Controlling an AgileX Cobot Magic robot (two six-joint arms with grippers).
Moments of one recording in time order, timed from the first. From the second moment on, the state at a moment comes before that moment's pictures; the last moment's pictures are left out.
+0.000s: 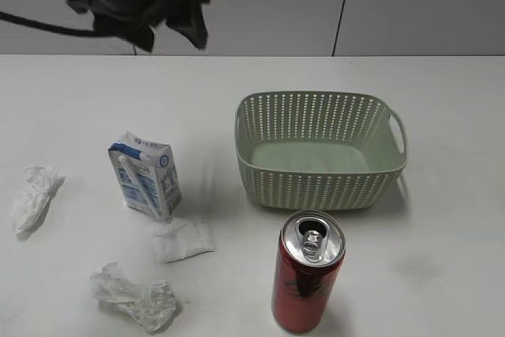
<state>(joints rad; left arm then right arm) -0.52 1.77 -1.53 -0.17 0.86 -0.15 0.05 0.00 -0.41 0.11 0.94 -0.10</state>
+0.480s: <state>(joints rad) -0.63 2.02 -1.53 -0.16 0.81 -0.34 0.05 0.00 -0.41 0.11 0.94 -0.10</state>
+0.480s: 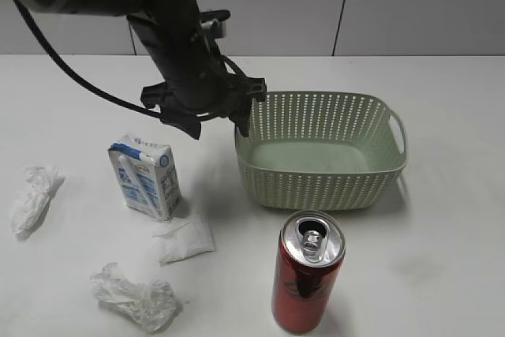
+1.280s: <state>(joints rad) -0.65 2.13 -1.61 -0.17 0.75 -0.37 0.05 0.00 -0.41 0.12 0.94 -0.10</state>
